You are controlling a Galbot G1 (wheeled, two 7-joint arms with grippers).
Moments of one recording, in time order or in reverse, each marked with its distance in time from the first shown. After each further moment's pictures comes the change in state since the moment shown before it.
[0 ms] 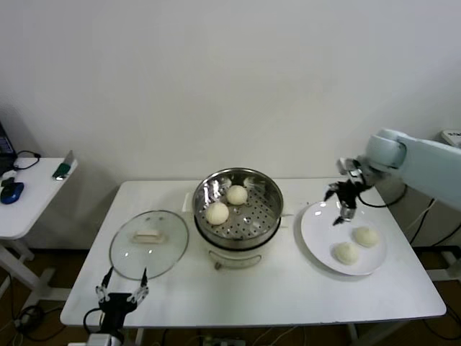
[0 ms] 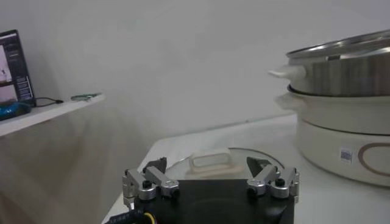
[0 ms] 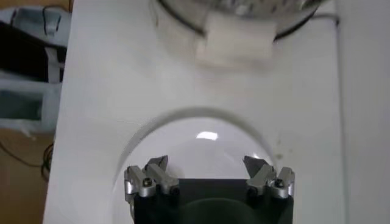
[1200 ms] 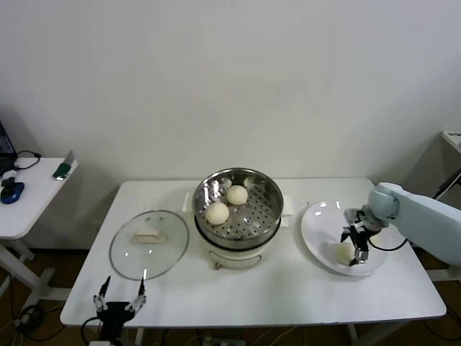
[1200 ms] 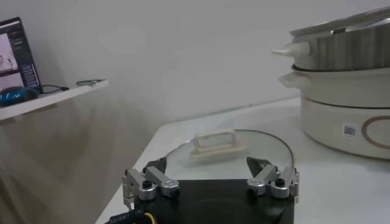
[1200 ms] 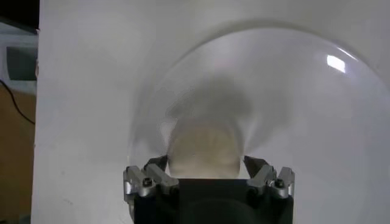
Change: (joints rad) left arm 0.021 -0.010 -0.009 0.030 0.020 -0.004 -0.011; right arm -0.412 0.047 0.290 -0.189 -0.274 0.053 0.007
